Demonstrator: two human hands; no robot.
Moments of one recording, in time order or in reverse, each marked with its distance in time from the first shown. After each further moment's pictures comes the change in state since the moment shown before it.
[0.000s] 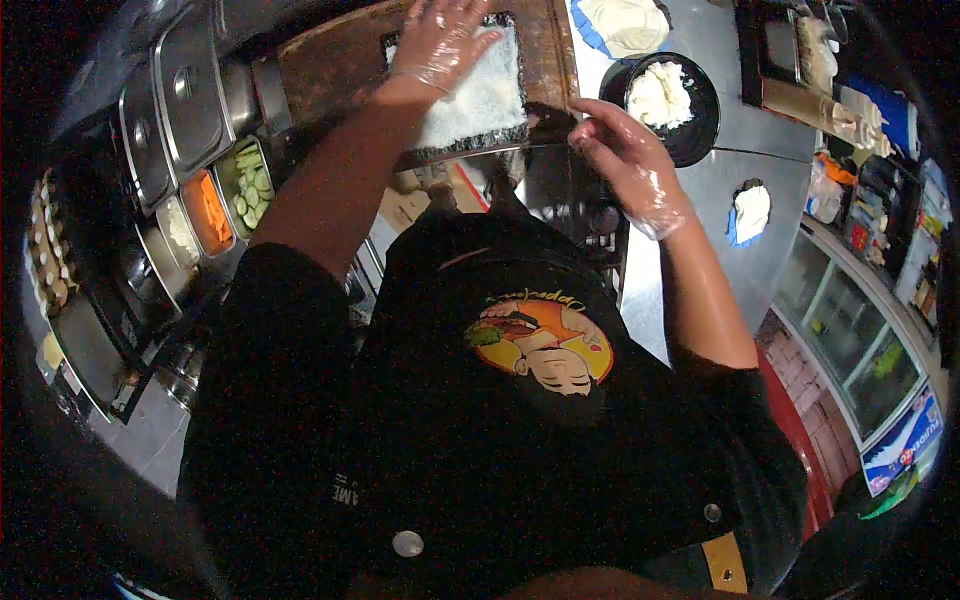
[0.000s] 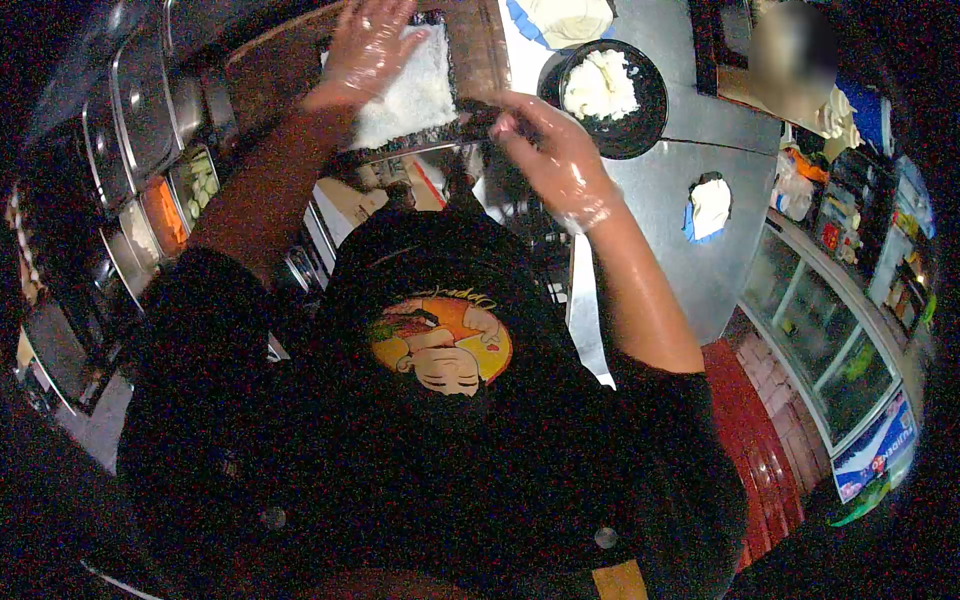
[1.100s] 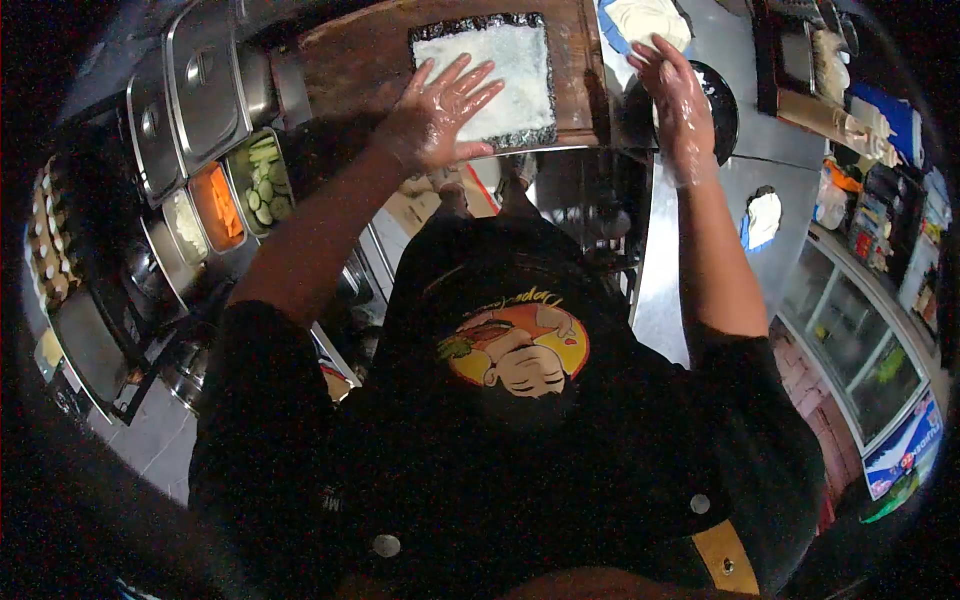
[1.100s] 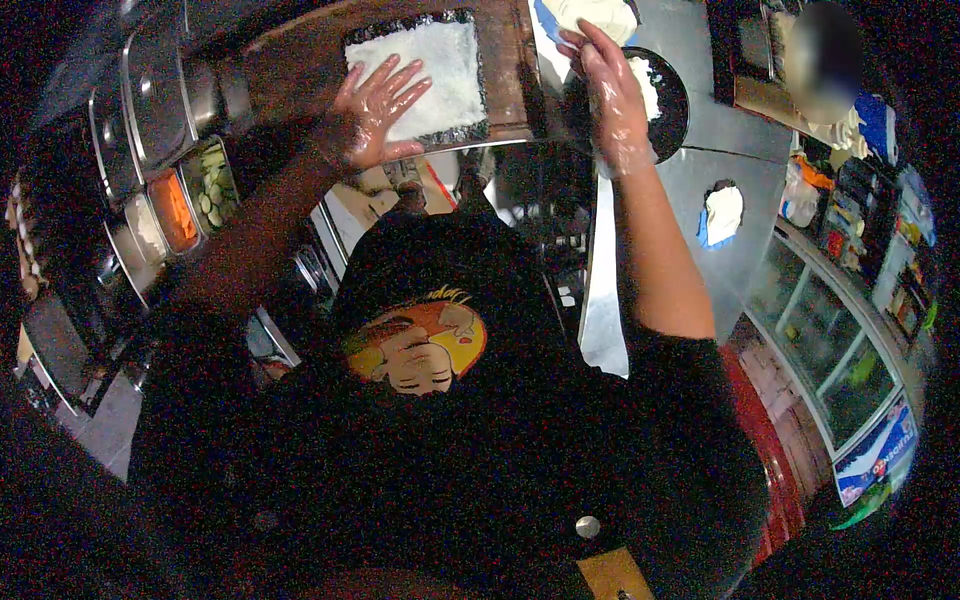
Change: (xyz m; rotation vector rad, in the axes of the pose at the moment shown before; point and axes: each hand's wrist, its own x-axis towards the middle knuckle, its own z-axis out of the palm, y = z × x) left_hand -0.113 -0.019 -0.014 -0.121 -0.147 0.272; right_hand 0.070 0.039 -0.021 0.467 0.290 -0.152
